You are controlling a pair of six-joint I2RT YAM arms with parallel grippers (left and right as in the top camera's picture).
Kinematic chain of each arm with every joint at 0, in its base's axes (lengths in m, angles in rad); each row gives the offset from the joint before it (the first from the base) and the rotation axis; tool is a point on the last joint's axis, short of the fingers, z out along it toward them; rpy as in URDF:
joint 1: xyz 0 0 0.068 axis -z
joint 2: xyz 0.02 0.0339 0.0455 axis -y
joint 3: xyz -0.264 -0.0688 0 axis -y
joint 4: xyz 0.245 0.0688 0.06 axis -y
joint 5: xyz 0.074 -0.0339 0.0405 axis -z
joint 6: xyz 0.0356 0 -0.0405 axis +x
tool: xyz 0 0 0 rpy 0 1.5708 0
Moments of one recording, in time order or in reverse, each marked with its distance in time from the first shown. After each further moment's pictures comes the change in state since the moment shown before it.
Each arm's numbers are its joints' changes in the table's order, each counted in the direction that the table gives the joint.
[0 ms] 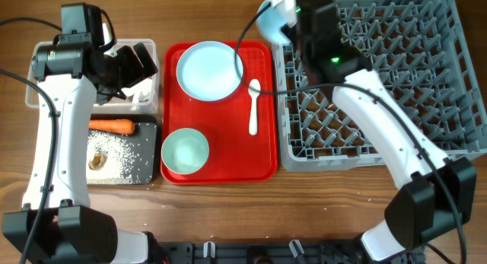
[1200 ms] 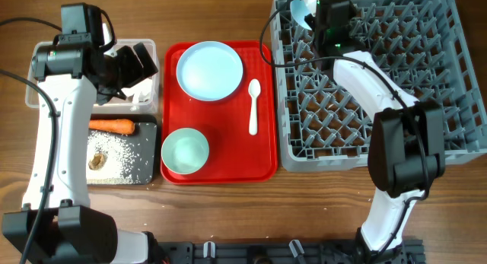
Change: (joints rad) left arm 0.000 0.000 0.000 0.001 0.000 0.000; right arm 0.159 -0.307 0.000 0.323 0.021 -0.124
